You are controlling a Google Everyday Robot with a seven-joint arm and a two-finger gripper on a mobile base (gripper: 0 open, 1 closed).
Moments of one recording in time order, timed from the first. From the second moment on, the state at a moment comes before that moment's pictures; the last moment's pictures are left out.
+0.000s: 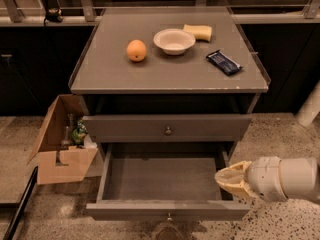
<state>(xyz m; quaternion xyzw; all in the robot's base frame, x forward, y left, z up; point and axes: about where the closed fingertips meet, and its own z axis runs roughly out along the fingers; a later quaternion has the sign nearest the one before) 0.400 -0.165 0.690 -0.49 0.76 0.24 0.36</state>
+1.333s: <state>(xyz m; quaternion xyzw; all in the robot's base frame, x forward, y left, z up) 0.397 -0.173 0.587 -0.44 0.76 0.30 0.38</state>
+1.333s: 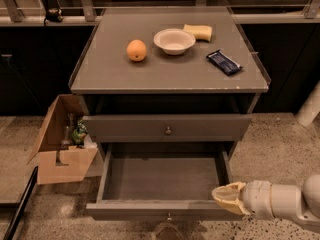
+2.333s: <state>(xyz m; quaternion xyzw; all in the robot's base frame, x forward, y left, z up) 0.388 -0.175 0.564 -0.42 0.76 0.31 0.38</state>
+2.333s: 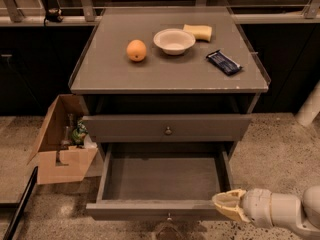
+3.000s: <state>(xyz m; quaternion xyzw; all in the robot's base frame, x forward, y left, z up) 0.374 -0.177 0.522 -0.38 0.79 0.31 0.37</state>
